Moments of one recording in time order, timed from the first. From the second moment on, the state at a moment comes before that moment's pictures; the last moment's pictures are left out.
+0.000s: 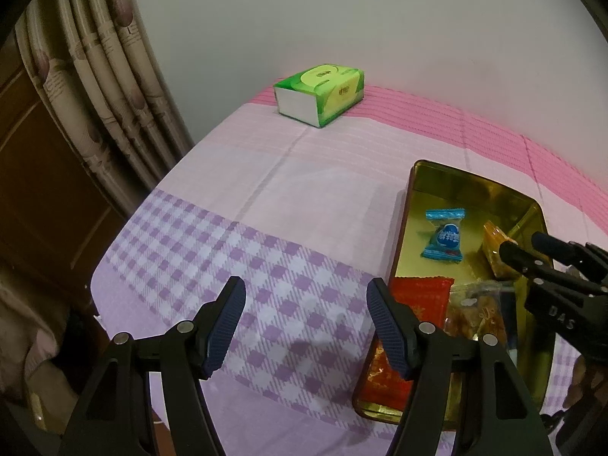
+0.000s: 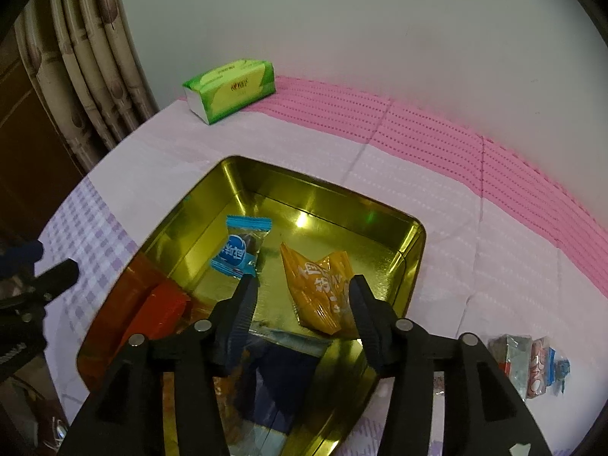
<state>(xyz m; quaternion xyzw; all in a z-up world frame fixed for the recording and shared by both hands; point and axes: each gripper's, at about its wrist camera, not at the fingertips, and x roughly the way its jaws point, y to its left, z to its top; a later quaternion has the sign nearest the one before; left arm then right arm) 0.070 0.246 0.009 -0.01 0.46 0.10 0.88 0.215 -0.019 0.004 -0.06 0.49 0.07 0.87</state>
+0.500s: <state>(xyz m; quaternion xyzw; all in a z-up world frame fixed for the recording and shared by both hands) 0.068 0.237 0.009 0.00 0.46 0.10 0.88 0.188 -0.049 0.039 -0.02 0.45 0.07 0.89</state>
